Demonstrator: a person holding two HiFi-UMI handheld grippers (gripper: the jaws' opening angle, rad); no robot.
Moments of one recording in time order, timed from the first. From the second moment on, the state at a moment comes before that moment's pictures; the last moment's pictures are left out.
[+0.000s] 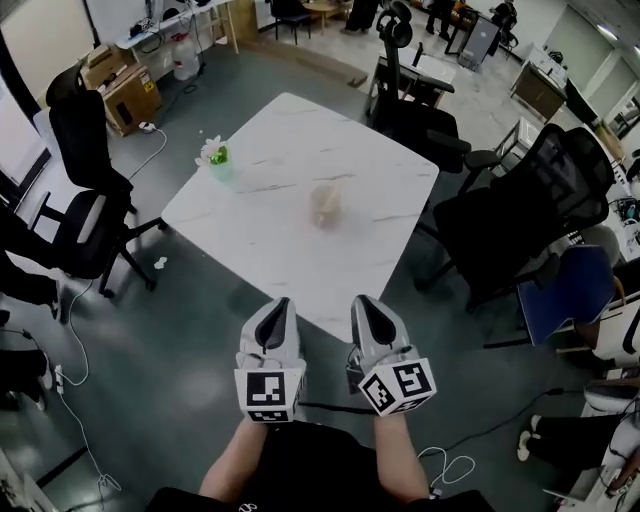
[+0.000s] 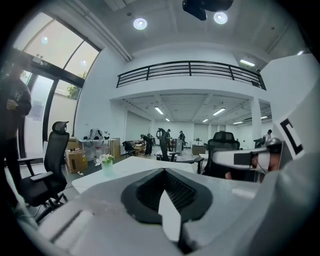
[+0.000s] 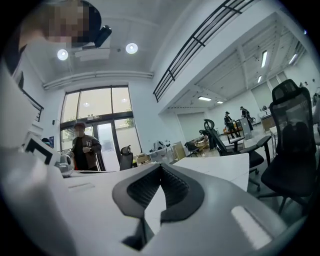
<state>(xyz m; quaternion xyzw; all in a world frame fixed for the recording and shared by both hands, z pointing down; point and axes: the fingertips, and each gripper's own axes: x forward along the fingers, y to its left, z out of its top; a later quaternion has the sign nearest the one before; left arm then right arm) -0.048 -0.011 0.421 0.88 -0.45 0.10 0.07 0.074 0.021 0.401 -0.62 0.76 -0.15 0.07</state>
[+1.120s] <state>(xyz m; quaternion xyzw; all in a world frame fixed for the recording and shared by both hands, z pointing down) 0.039 -0.213 0.465 0.89 -0.40 0.17 0.12 0.134 -0.193 0.450 -0.64 0.74 -0.22 0.02</state>
